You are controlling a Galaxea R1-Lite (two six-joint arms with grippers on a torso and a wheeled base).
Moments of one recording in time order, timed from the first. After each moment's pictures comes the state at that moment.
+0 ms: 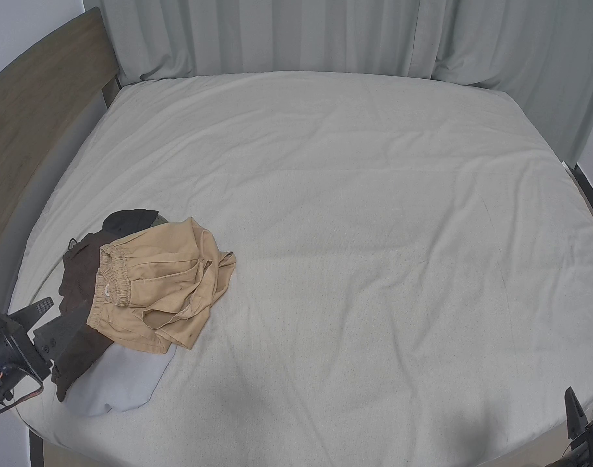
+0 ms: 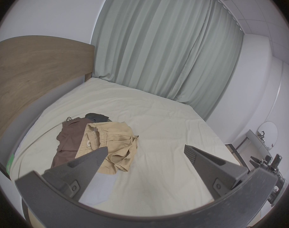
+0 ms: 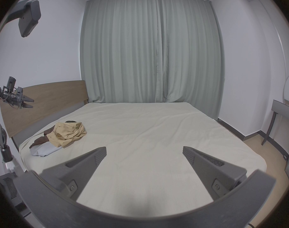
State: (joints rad) left arm -0.11 0.85 -0.30 -0.37 -0.18 -0.26; right arm 0.00 0.02 -0.02 0.00 0.03 0.00
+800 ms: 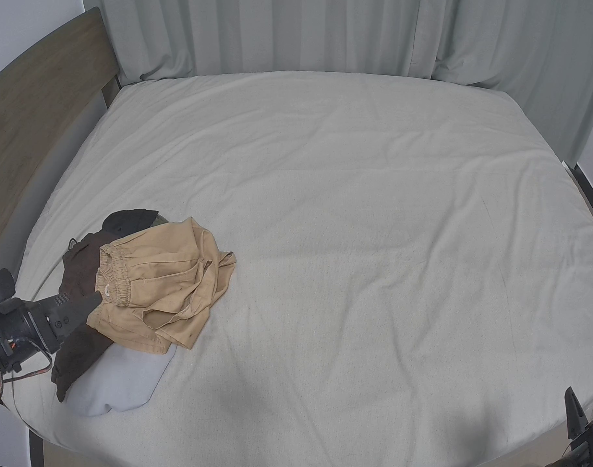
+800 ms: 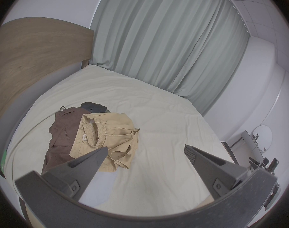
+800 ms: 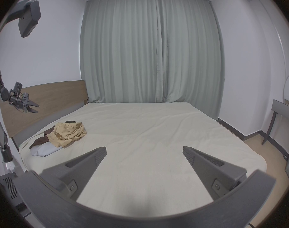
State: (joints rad) left arm 0.14 1.10 -0.30 -0.50 -0.49 -0.23; right arm 0.00 0.02 -0.02 0.00 0.03 0.00
